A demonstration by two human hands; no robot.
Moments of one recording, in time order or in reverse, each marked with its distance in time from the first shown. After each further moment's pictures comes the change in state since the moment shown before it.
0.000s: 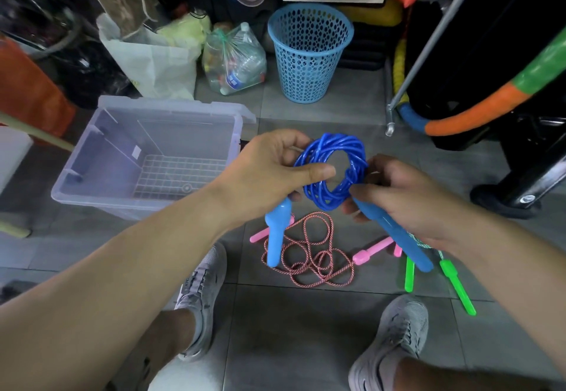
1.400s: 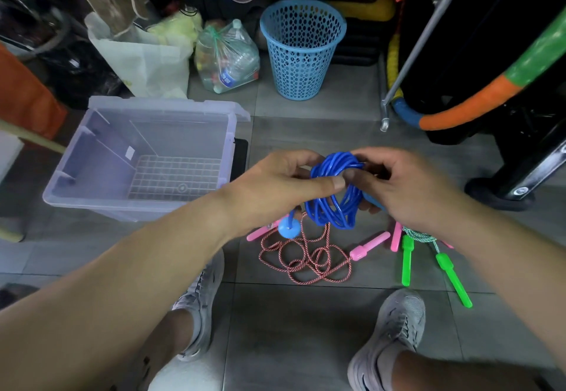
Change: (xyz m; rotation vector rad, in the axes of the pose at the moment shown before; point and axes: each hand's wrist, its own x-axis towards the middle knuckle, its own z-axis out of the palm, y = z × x) left_hand 0.000 -0.006 0.013 -0.050 -0.215 -0.087; right_hand 0.003 0.004 -0.012 -0.300 0.068 -0.260
